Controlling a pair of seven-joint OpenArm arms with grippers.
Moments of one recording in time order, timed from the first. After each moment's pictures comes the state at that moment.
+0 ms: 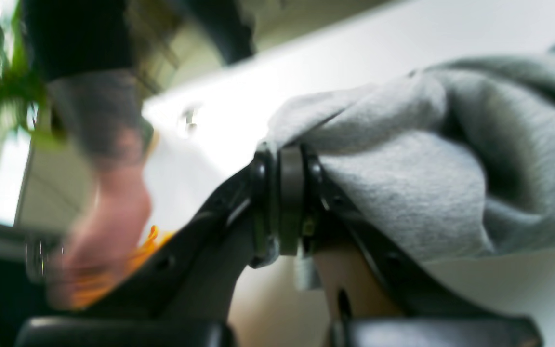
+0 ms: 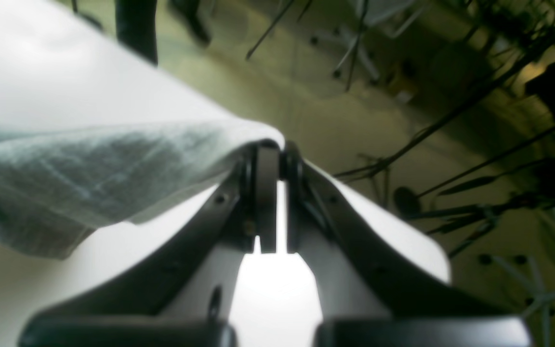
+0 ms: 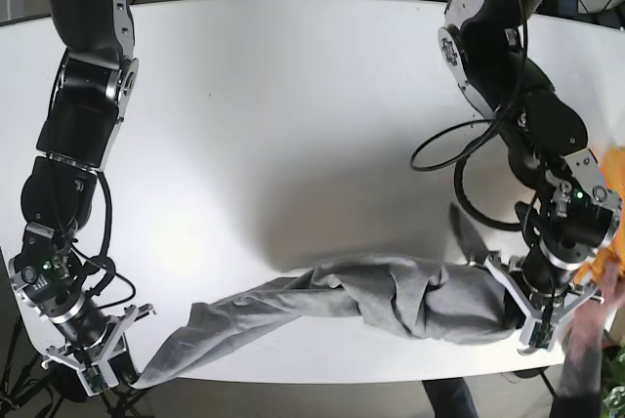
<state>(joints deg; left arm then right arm) -32.4 -5.1 -19.5 106.5 -6.7 -35.3 68.0 40.9 17.0 11.9 79.1 1.3 40.5 -33.7</state>
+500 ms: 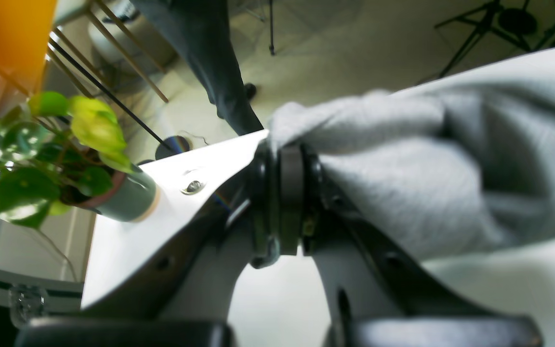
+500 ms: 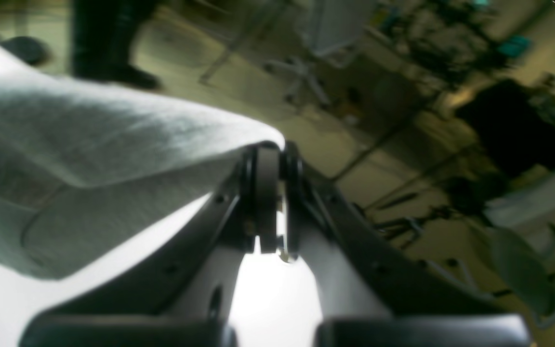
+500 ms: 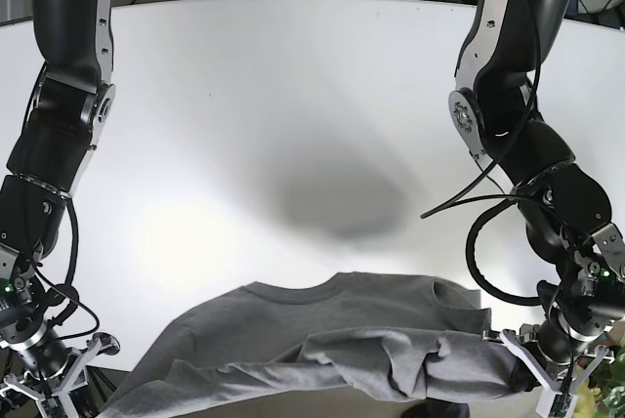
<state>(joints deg) -47.3 -5.4 -20.0 91.9 -6.5 -35.0 67.9 47.5 21.7 12.1 80.4 1.2 40.5 -35.8</state>
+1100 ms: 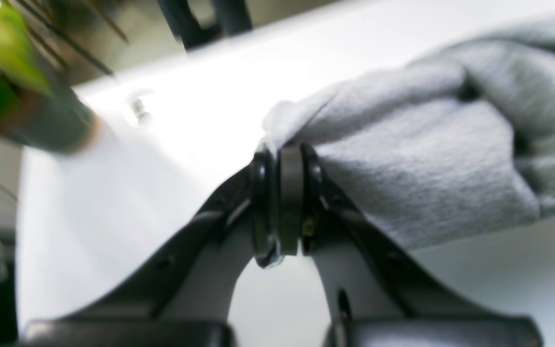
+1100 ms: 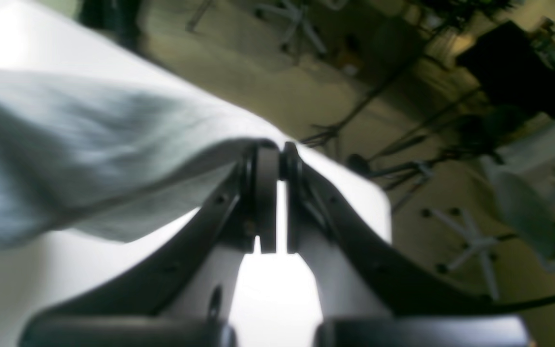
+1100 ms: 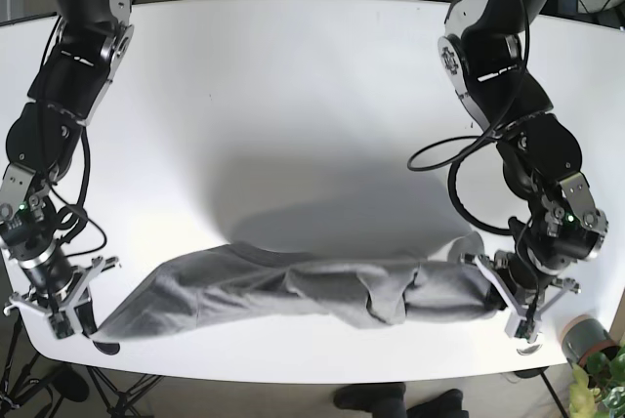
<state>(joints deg) -30.5 -4.9 -19.9 94.9 -7.1 -35.4 67.6 27.2 19.8 19.7 93.4 1.7 40.4 -39.2</state>
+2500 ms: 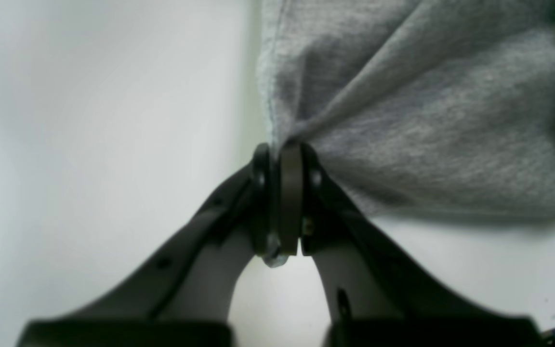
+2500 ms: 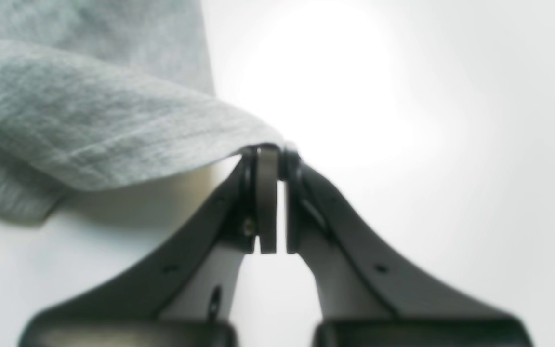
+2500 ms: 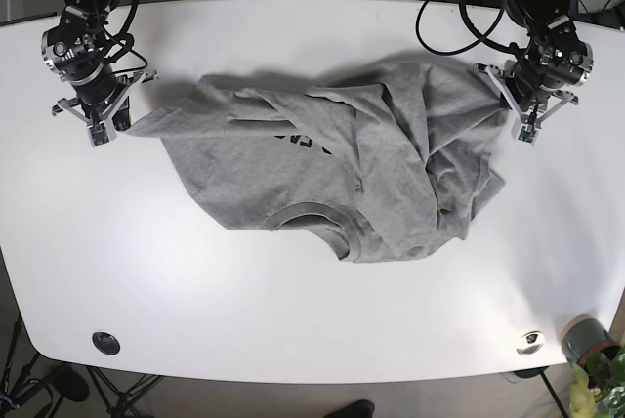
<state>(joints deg) 9.8 -6.5 -32.3 102.3 -7.2 -39.9 63.0 -12.6 7.9 32.2 101.7 1.7 40.4 -39.3</state>
